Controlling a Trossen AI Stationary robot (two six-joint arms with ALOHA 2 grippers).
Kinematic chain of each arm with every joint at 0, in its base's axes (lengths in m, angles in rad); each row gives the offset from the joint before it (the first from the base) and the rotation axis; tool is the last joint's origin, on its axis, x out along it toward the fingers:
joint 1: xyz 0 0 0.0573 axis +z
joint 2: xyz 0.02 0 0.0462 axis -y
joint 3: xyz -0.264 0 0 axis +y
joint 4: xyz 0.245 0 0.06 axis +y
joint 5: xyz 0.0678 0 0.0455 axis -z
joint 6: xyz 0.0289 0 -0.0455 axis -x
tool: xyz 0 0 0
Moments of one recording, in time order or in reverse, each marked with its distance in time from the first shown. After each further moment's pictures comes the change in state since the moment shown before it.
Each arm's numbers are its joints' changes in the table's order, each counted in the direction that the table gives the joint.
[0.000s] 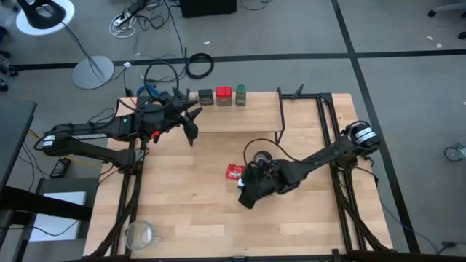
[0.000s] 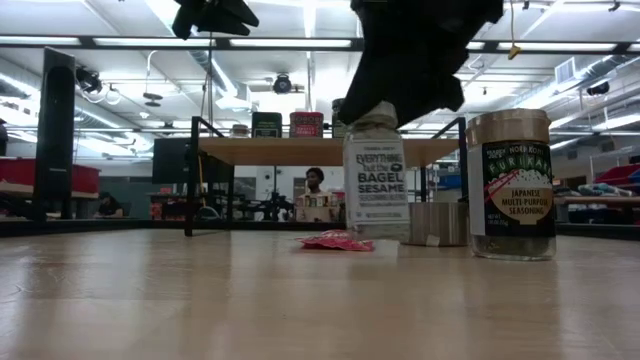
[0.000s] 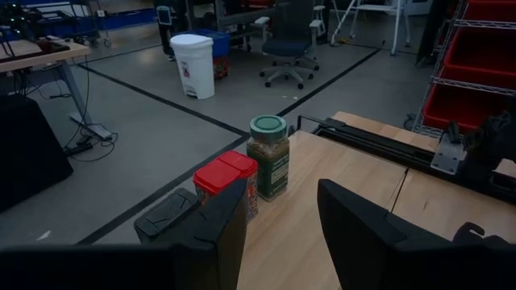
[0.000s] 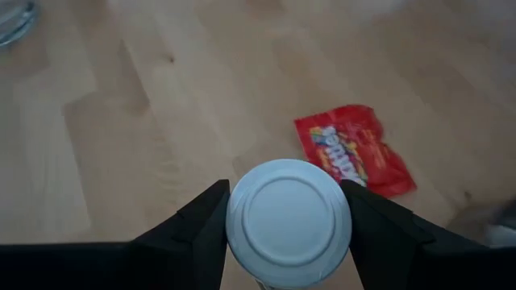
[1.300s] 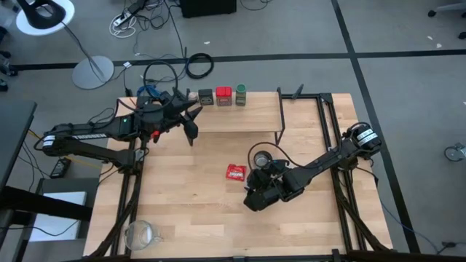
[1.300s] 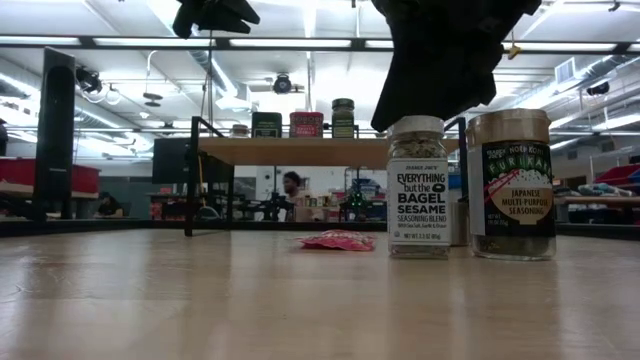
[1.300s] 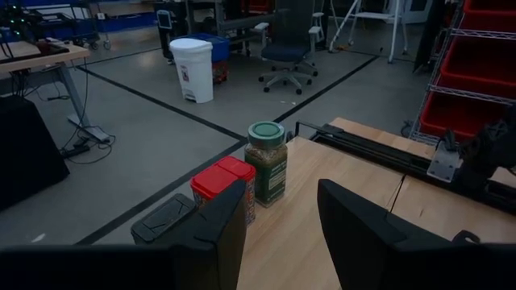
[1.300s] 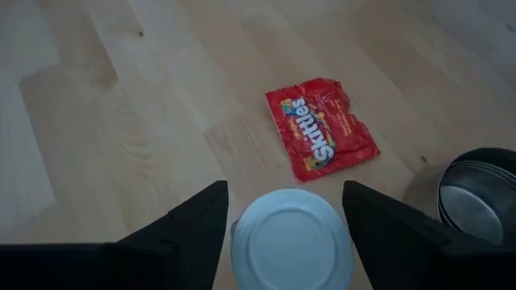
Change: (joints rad) left arm 0.000 0.000 0.000 -0.020 0.000 0.005; right arm 0.057 0.002 0.000 0.118 0.071 -0.065
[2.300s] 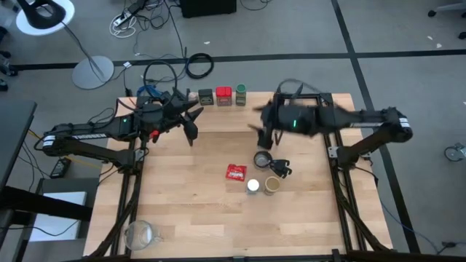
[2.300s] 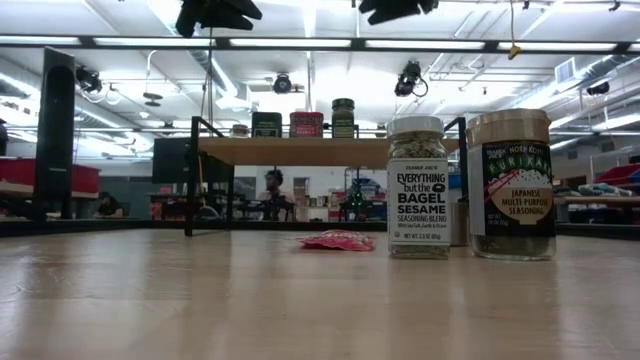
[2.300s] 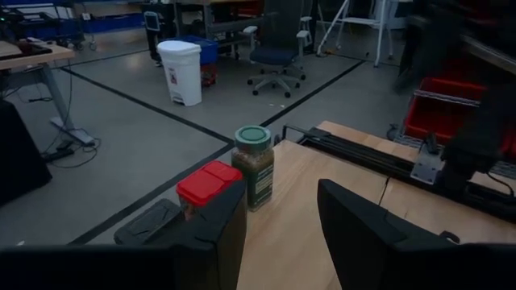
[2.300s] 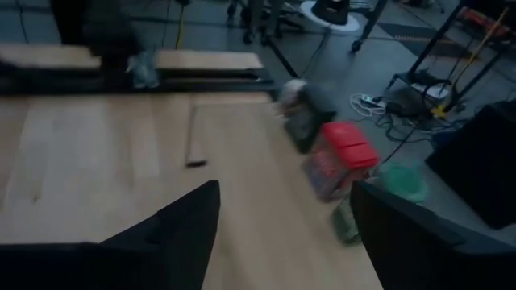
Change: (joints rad) left arm 0.000 0.000 0.000 -0.018 0.038 0.005; right arm -0.510 0.446 -0.105 -0.082 -0.172 0.950
